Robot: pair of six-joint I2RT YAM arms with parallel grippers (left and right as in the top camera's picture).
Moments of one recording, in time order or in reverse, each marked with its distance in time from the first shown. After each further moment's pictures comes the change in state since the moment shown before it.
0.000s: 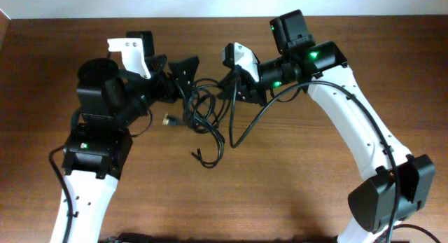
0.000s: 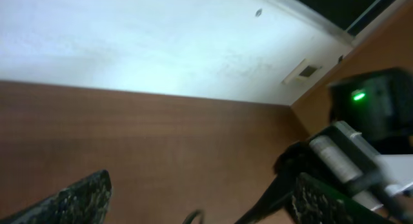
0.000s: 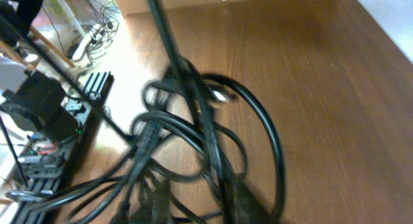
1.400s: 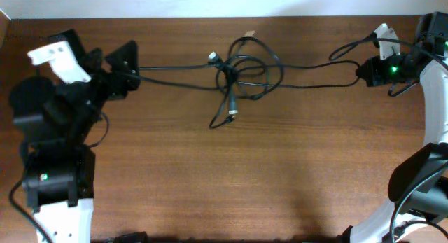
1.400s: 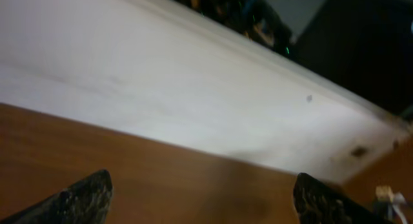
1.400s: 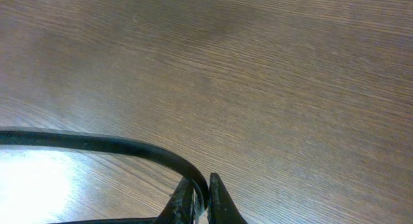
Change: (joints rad) left arm 0.287 -0.128 0.030 -0.006 -0.048 -0.038; right arm -0.701 0.059 -0.002 -0.133 0.575 0.357
